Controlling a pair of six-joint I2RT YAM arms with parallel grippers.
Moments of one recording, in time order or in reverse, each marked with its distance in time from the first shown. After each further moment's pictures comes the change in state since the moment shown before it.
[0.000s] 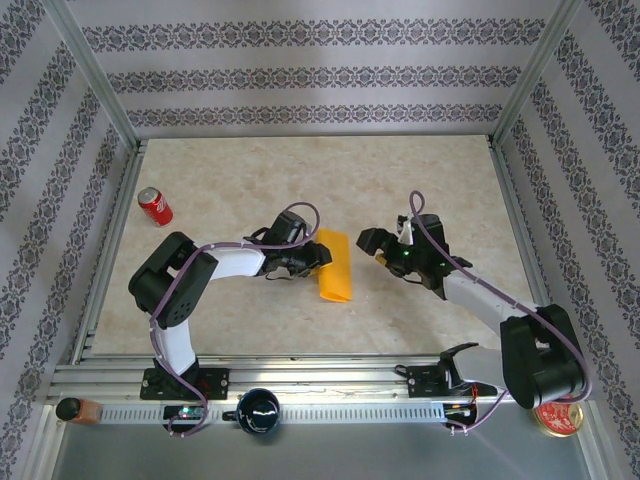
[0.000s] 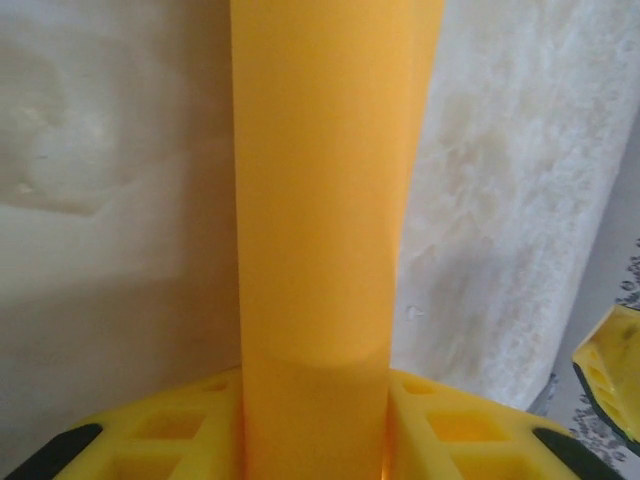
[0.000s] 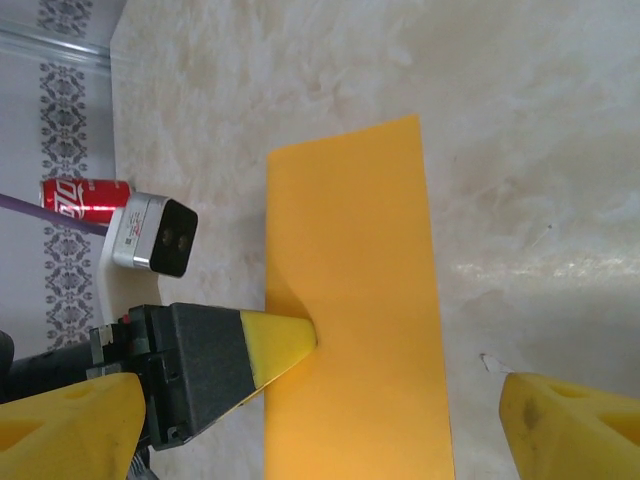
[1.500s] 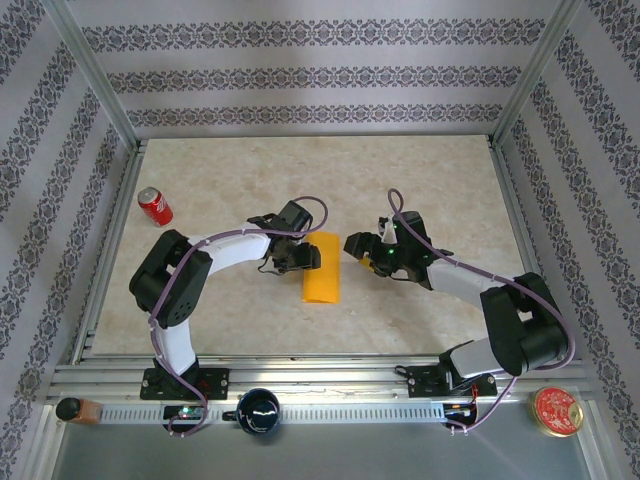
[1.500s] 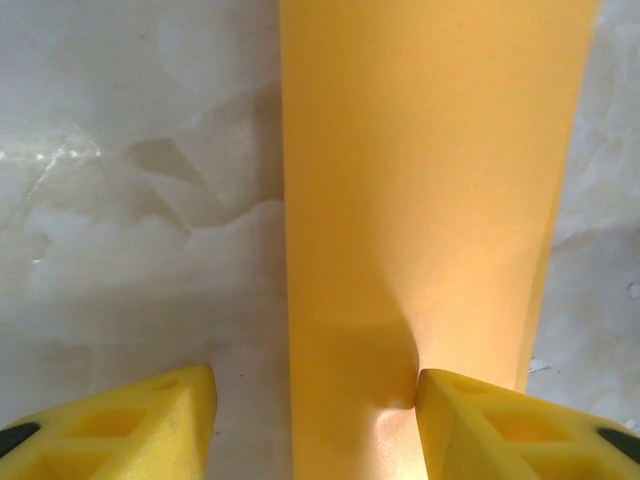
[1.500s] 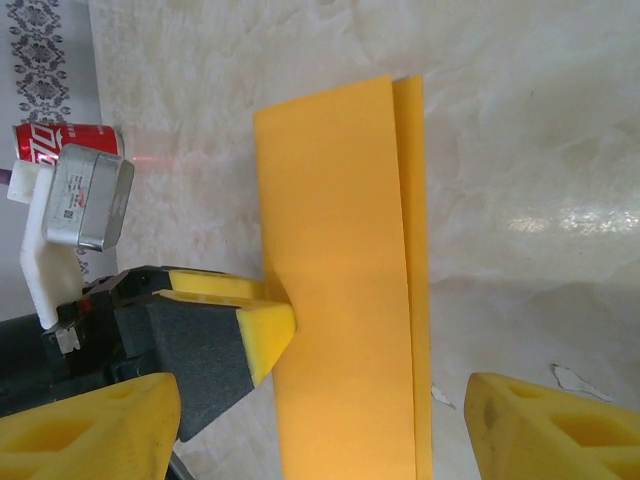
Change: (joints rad) left arm -0.001 0.005 0.214 -0.550 -0.240 0.362; right arm 0.072 0.168 0.062 0.051 -0.048 0.015
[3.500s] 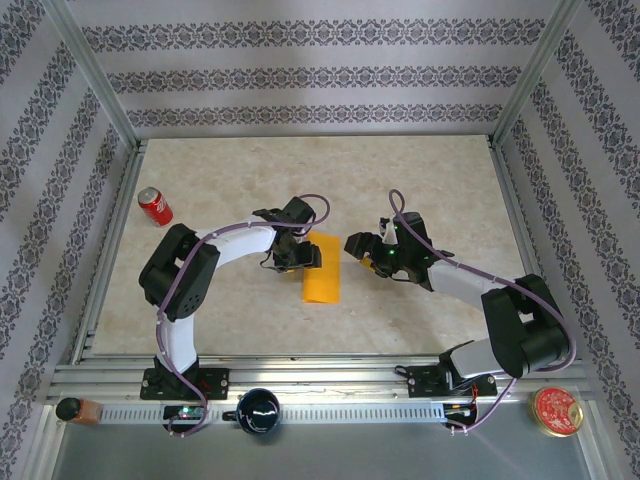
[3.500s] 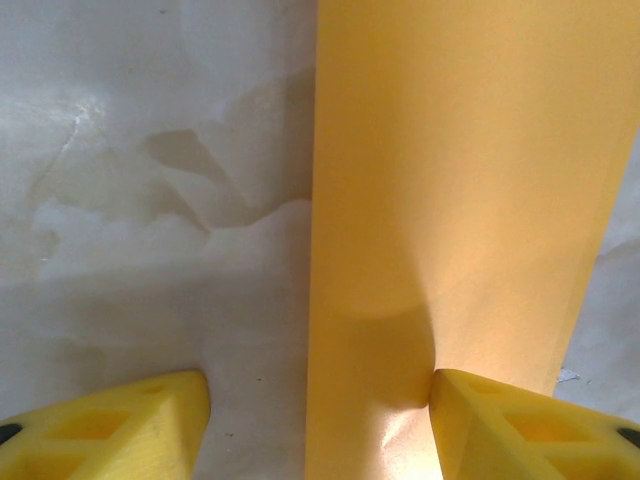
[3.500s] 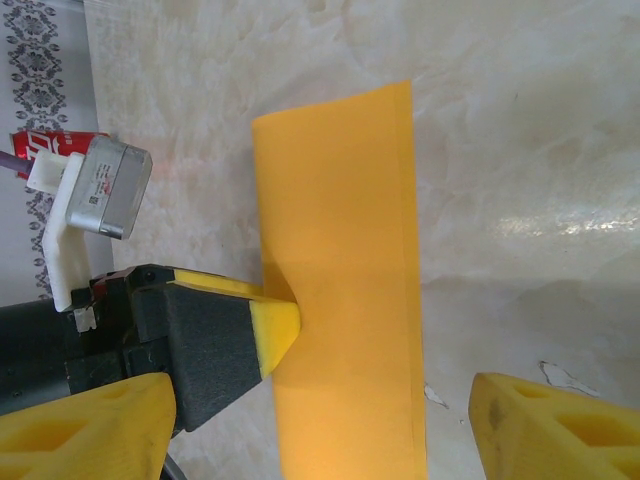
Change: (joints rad) left arm 0.006 0.076 0.101 -0.117 0.015 -0.010; right arm 0.000 -0.011 -0.010 0.001 0.016 0.010
